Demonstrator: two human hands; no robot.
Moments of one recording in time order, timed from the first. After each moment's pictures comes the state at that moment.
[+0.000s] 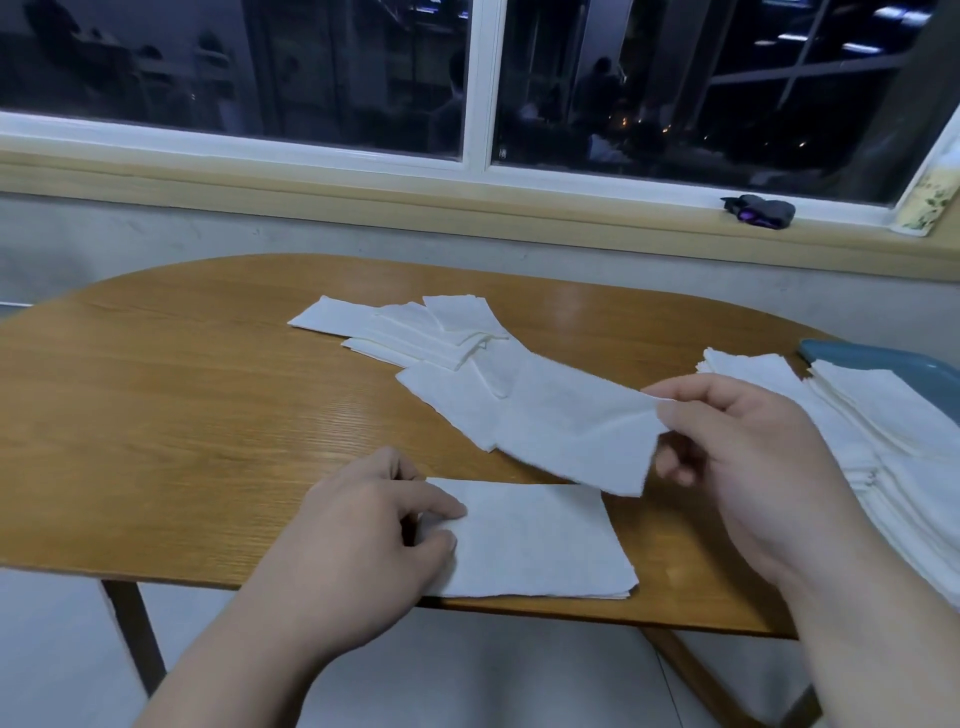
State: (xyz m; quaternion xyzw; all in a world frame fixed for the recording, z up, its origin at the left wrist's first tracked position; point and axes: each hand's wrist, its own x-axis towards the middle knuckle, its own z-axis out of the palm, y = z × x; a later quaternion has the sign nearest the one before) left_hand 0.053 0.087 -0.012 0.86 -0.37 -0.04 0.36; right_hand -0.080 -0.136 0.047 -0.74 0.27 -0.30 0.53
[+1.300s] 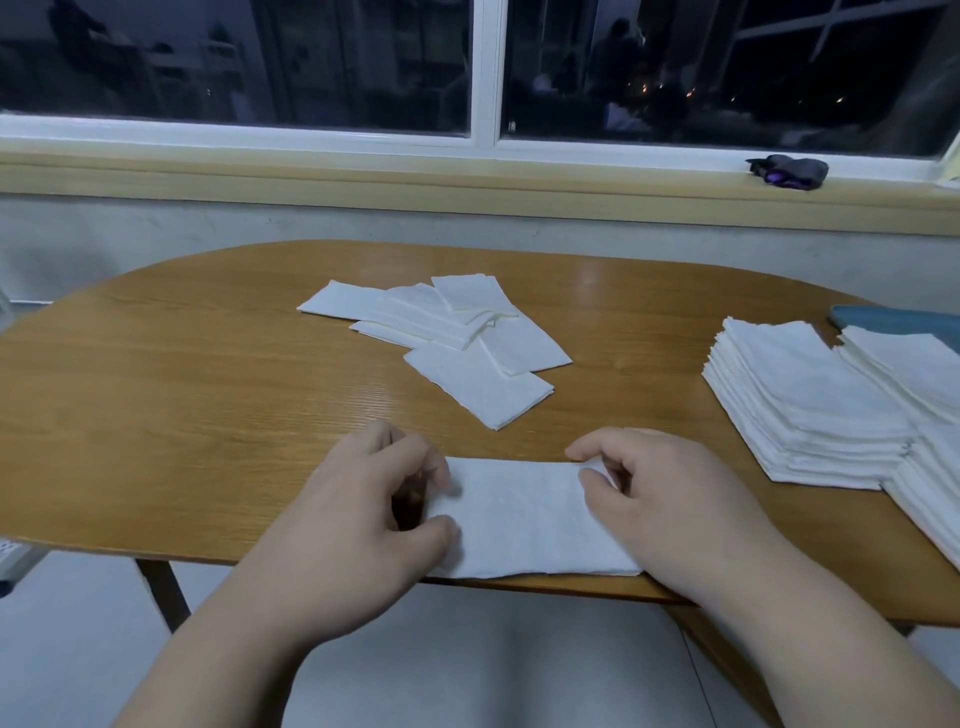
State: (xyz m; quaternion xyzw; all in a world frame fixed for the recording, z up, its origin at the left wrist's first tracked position) left_hand 0.053 0.096 -0.007 0.84 -0.39 -0.05 0.37; right_hand -0.071 -0.123 -0.002 -0.95 0.19 -0.15 0.21
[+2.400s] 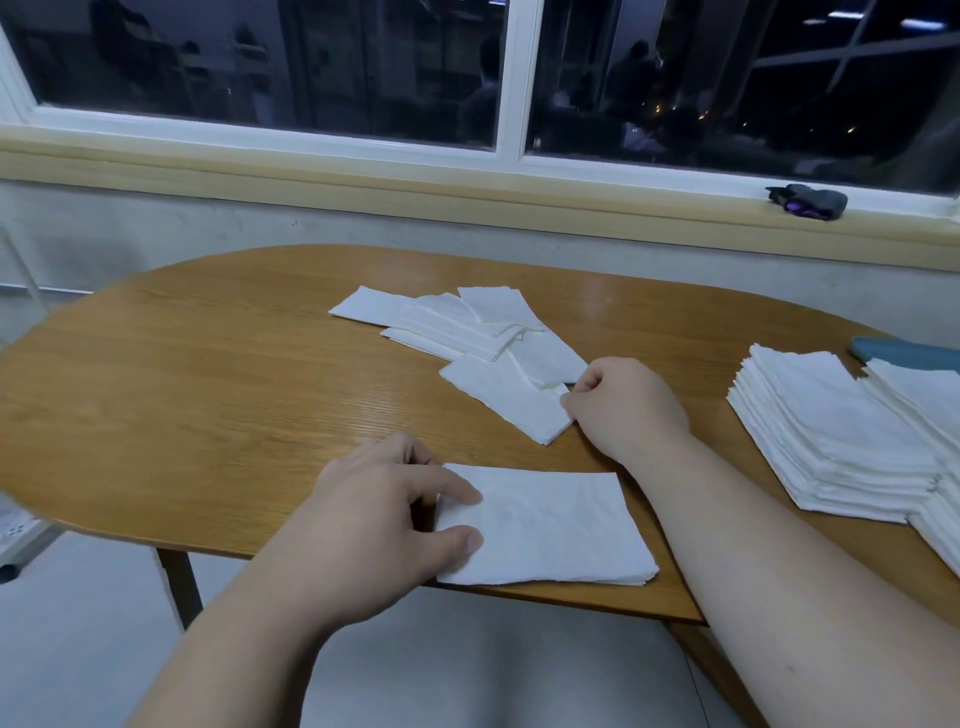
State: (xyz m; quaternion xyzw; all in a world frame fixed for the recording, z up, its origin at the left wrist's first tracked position) left_hand 0.068 0.109 -0.009 0.86 -0.38 -0.07 0.32; right_hand 0.042 -0.150 0.006 -0.91 0.35 -0.15 0.20
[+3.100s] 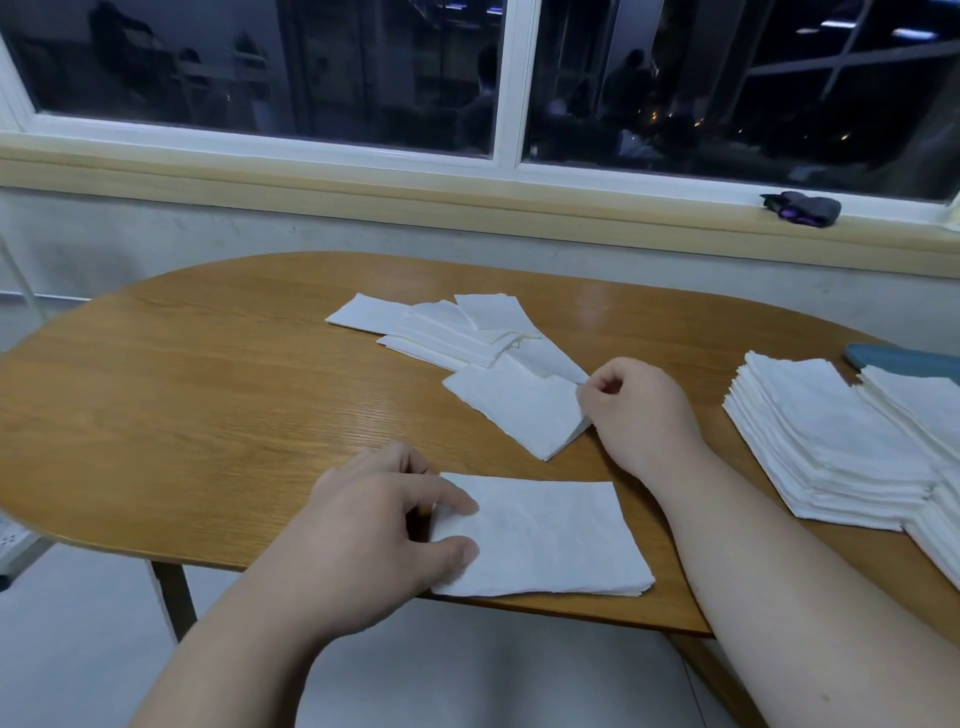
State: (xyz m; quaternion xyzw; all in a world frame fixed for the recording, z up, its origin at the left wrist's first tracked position) left_hand 0.070 0.108 -0.011 0.86 -0.38 -0.07 0.32; right_hand 0.024 -0.153 0.011 -0.88 0.30 -0.23 0.28
